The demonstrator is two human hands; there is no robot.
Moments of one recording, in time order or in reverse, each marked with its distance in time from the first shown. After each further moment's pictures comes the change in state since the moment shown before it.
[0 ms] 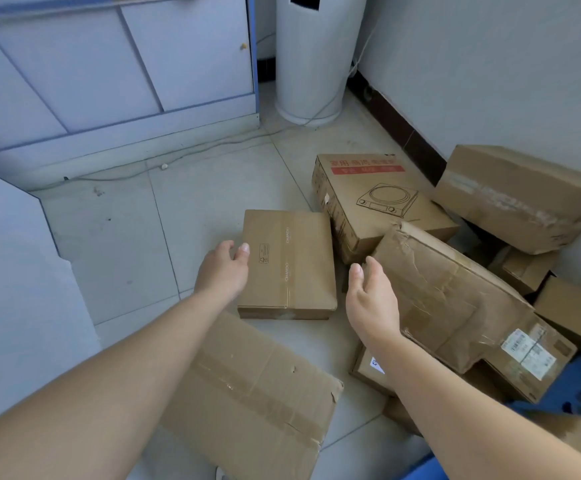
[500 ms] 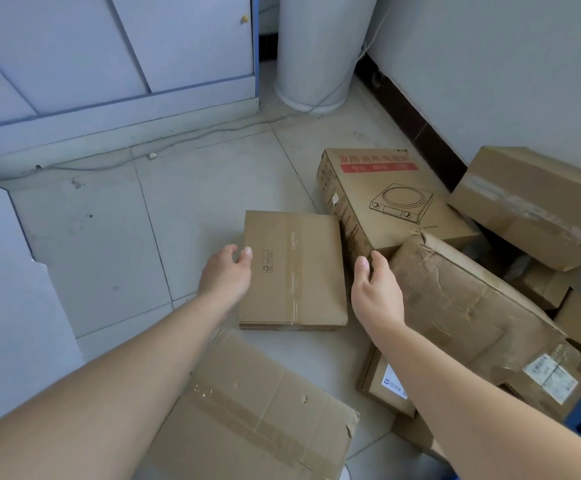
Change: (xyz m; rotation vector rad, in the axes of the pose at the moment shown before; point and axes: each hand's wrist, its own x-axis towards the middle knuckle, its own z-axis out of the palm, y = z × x) left_hand 0.101 -0.019 0.010 -0.050 -0.065 -0.049; right_hand 0.082 -0.028 0.054 -0.063 0.014 0.069
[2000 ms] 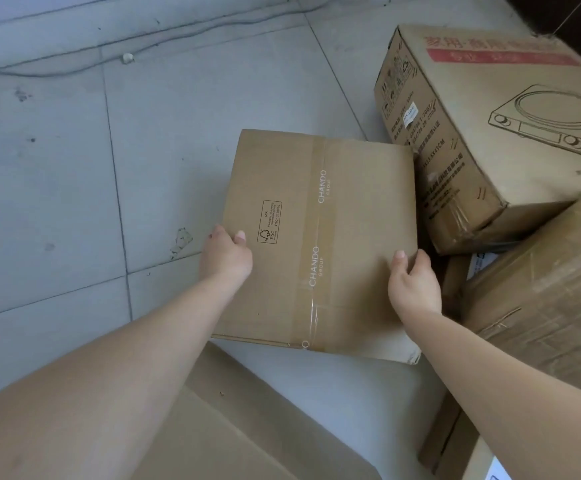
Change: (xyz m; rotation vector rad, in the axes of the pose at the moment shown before) left_hand 0.228 -0.166 0.196 0.147 0.214 -0.203; right_hand 0.228 0.219 0.212 0.017 -0.069 0.113
